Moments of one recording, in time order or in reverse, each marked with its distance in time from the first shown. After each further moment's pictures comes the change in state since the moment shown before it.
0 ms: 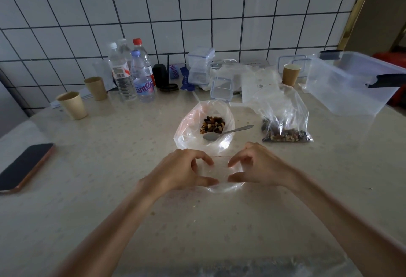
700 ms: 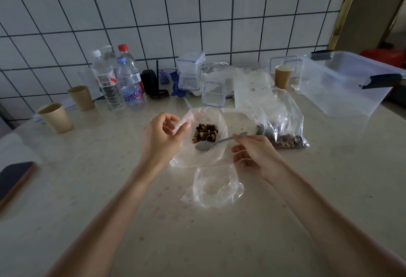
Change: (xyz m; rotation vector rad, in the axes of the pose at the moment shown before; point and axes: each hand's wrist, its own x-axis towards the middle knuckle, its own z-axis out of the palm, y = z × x) left_hand 0.070 -0.011 -0.030 -0.360 0.699 -0.015; right_hand 0.047 0.000 -0.010 1.059 0.332 0.539
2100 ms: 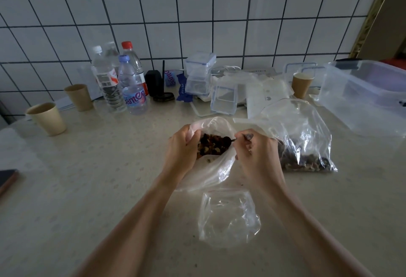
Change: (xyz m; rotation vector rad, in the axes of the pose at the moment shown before) left_hand 0.037 -0.040 0.067 0.006 -0.050 -0.088; right_hand 0.031 -0.001 0.032 -0.533 0.250 -0.838
